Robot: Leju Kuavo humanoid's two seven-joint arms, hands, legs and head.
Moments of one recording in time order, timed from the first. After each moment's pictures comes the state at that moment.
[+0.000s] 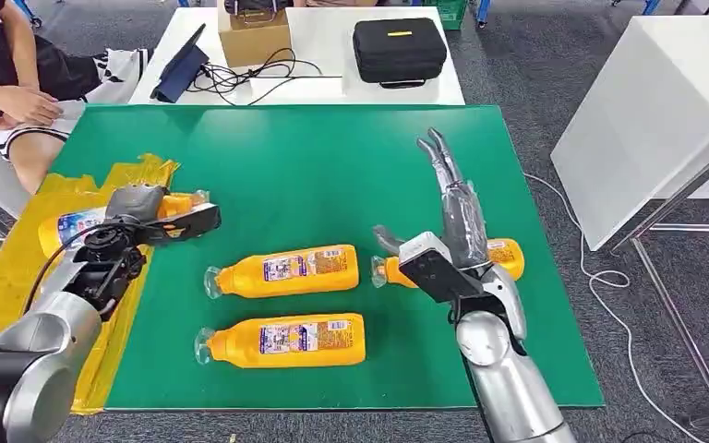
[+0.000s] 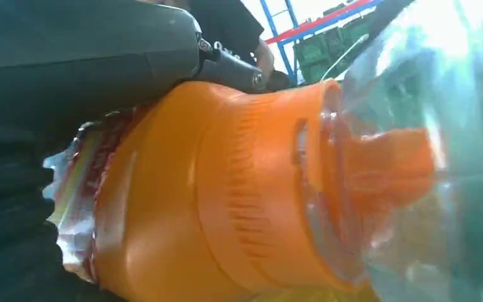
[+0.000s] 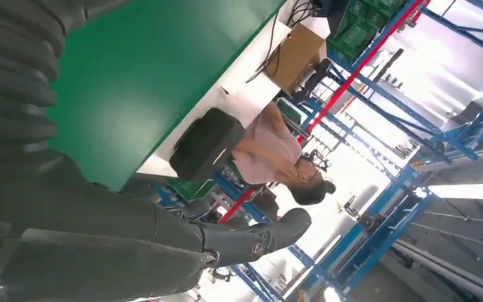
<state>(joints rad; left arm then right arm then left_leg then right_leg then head) -0.83 0.14 -0.08 -0.43 -1.50 0.07 0.05 -0.33 0.13 0.34 -1.50 0.58 -0.20 -0.23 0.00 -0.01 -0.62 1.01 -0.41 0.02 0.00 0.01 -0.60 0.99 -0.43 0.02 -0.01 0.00</state>
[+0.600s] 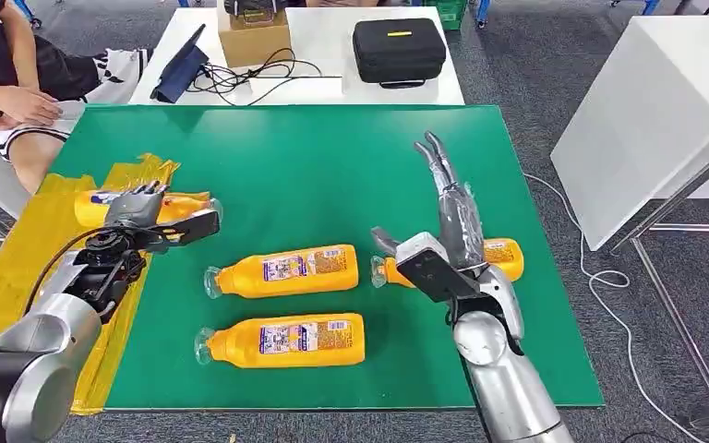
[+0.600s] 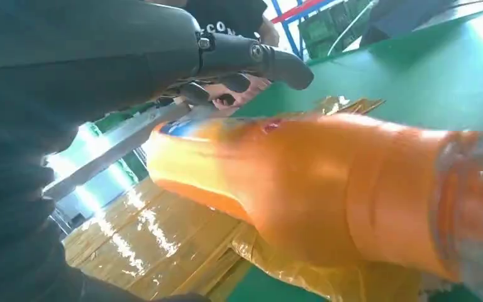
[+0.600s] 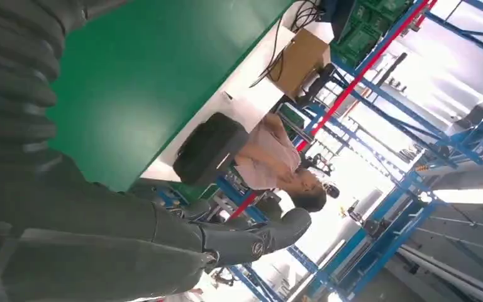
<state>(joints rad) -0.83 0.14 -0.06 -0.41 -1.51 0.02 0.07 -0.33 0.13 0.34 -1.48 0.58 -0.20 -0.24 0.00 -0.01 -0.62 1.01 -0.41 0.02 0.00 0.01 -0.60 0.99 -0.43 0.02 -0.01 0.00</state>
